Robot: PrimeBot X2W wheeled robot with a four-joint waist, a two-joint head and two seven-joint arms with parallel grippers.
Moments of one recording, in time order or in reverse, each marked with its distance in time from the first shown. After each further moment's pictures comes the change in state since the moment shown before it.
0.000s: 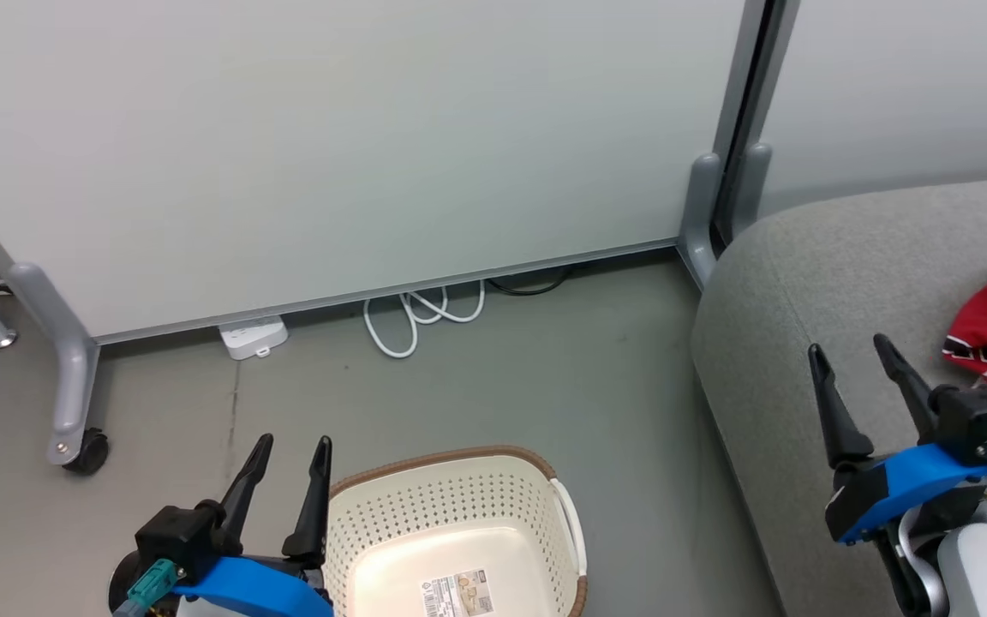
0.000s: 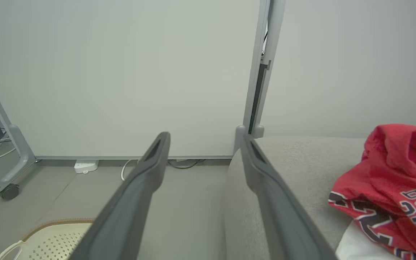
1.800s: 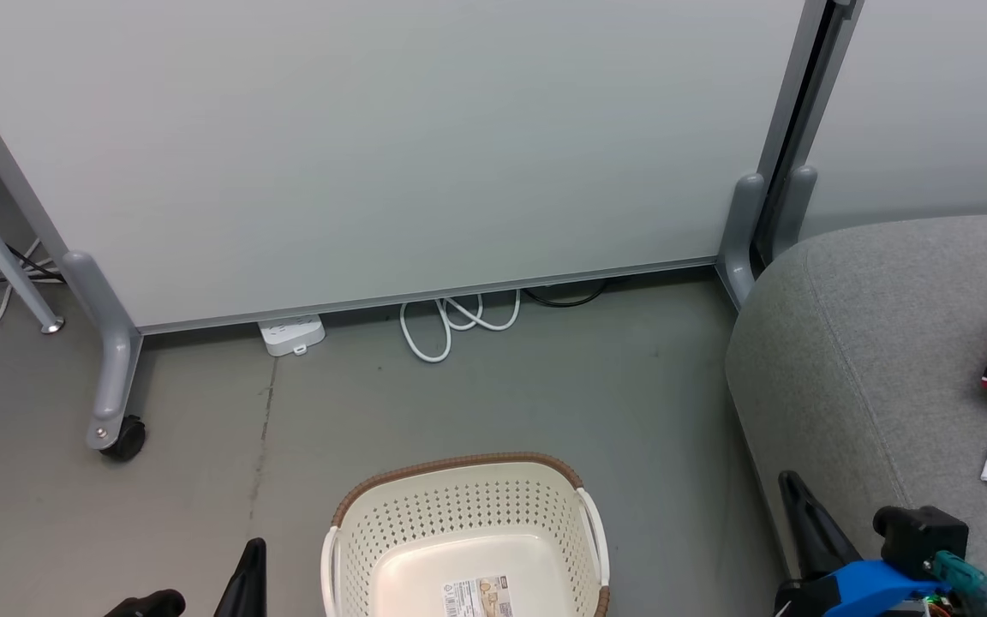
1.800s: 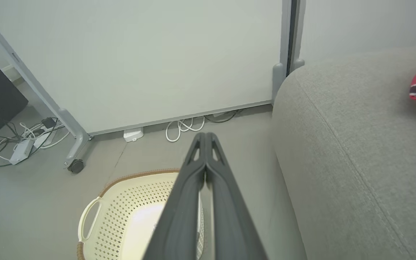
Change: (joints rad) left arm 0.114 -0.050 0.134 0.121 -0.098 -0.001 0.040; right arm 0.251 0.196 -0.035 -0.098 0.015 0.000 0.078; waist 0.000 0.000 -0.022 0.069
